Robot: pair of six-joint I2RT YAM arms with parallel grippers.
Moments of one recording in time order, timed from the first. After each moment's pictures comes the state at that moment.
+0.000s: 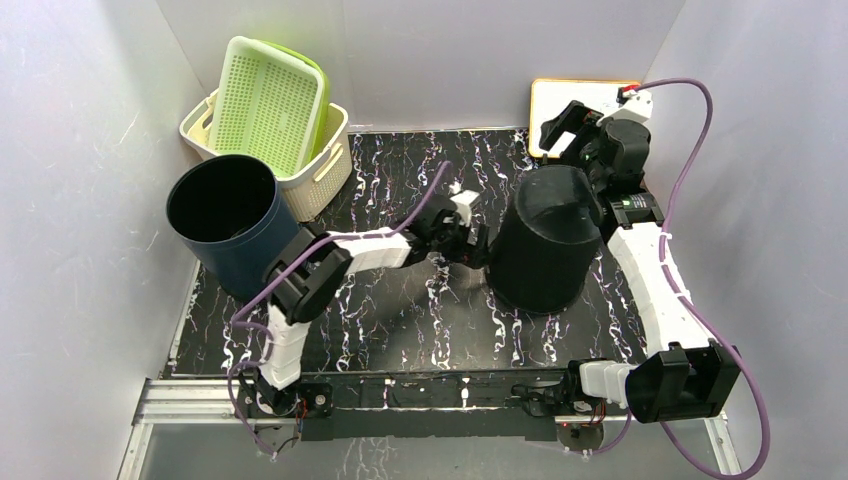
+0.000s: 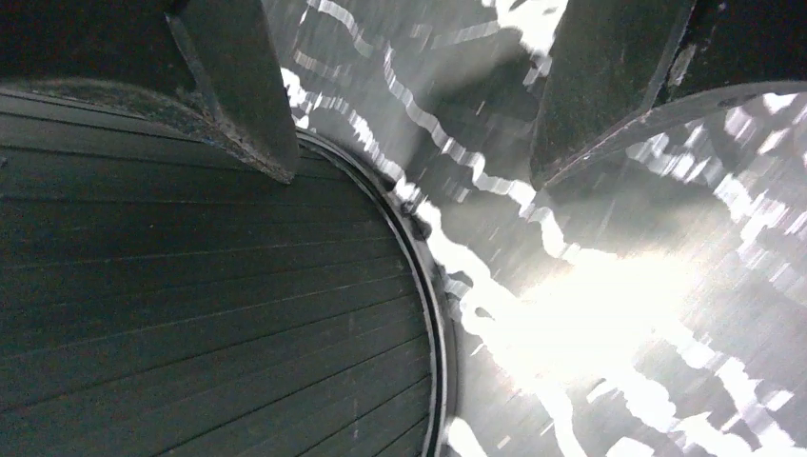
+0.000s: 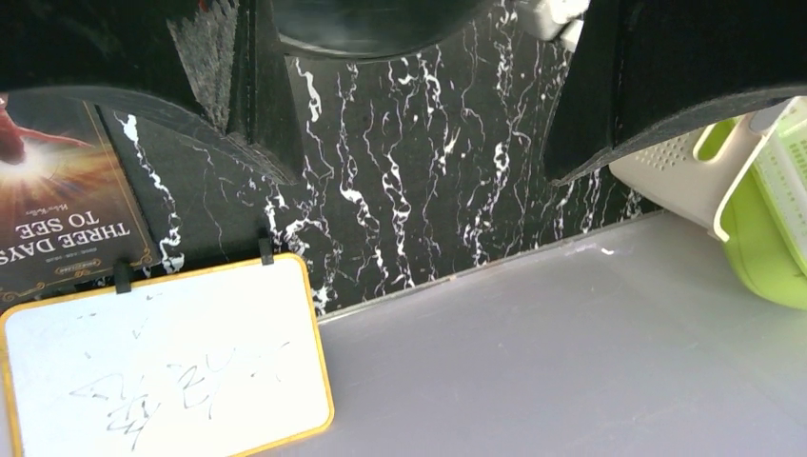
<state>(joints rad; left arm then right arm) -0.80 1.99 1.22 0.12 0.26 -0.38 0.06 1.23 1.22 -0.13 0.05 0.40</state>
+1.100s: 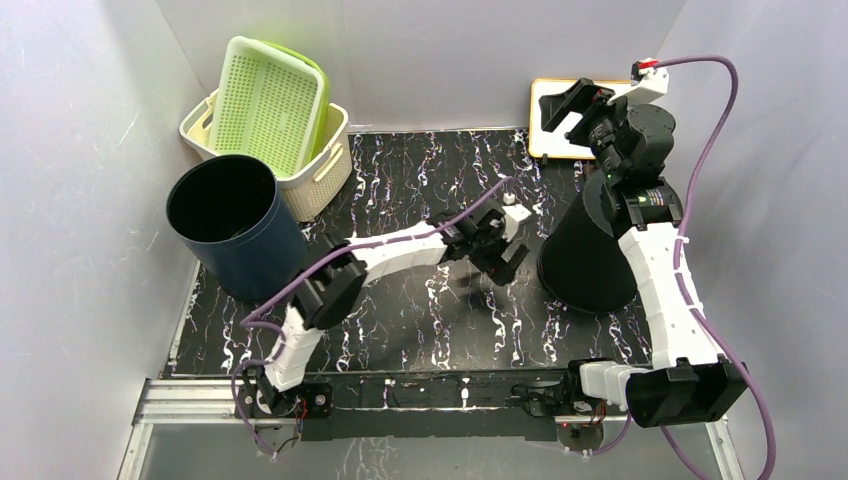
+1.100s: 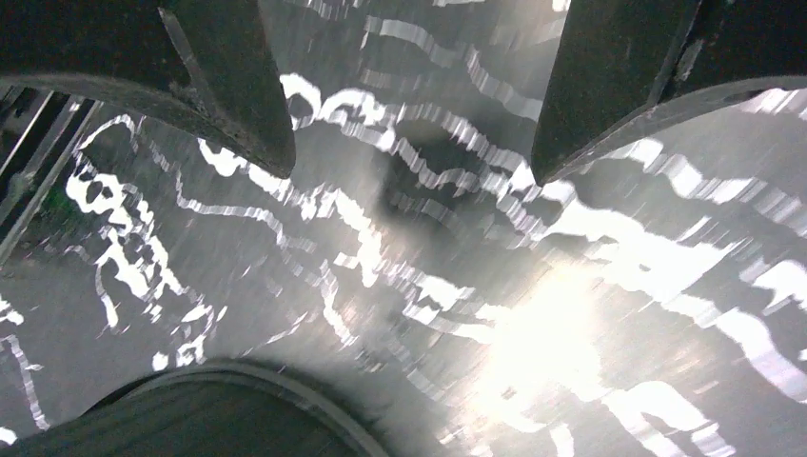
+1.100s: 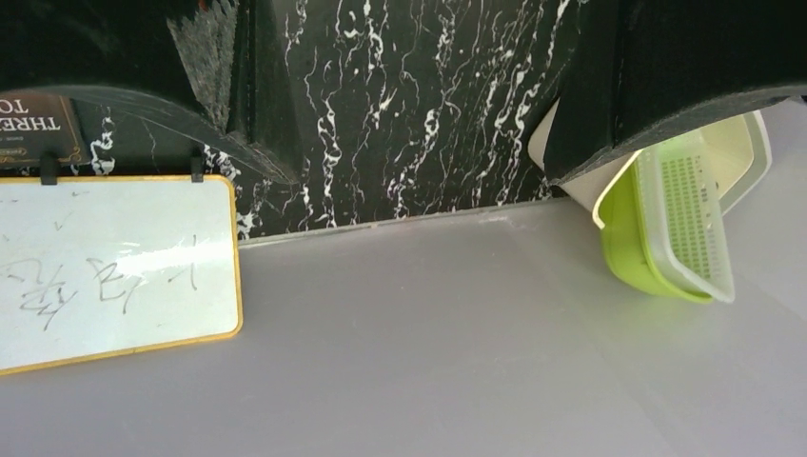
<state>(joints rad) -0.97 2.19 1.68 -0.29 0.24 -0.14 0.06 1.21 1.38 -0.12 -0.08 0.39</state>
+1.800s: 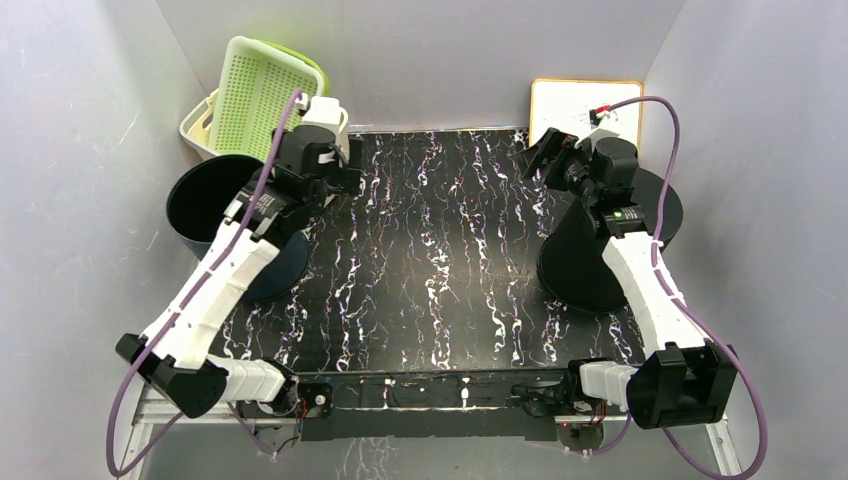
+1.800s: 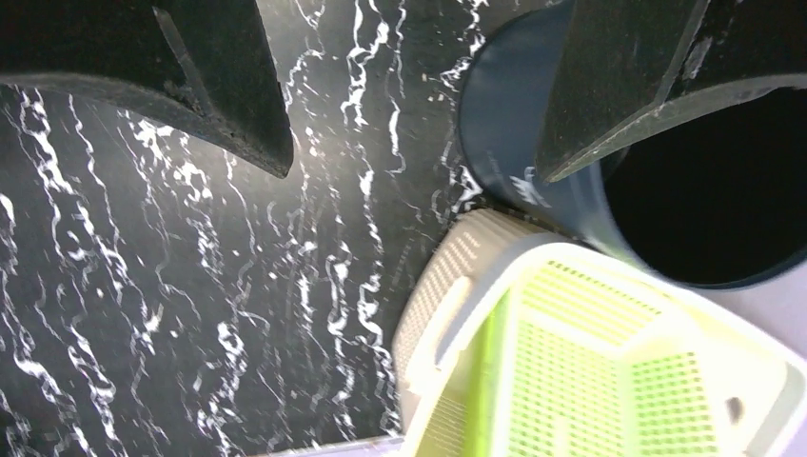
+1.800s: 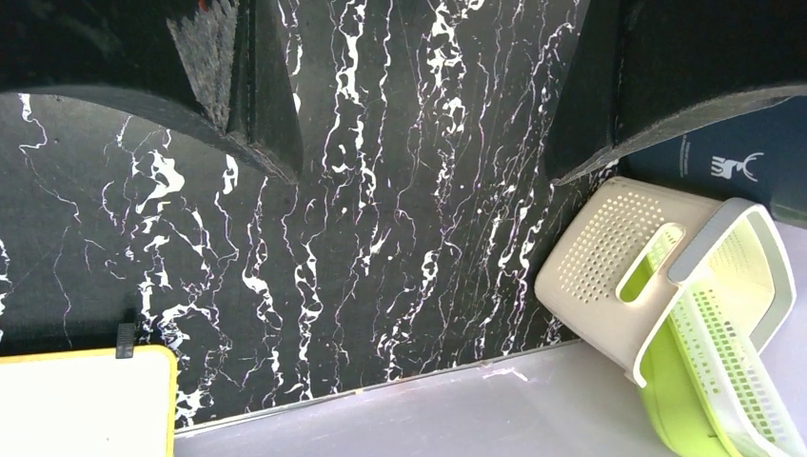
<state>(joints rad) -0.61 1.32 1.54 -0.75 -0.54 -0.10 0.06 1.20 1.09 -0.11 -0.24 0.43</state>
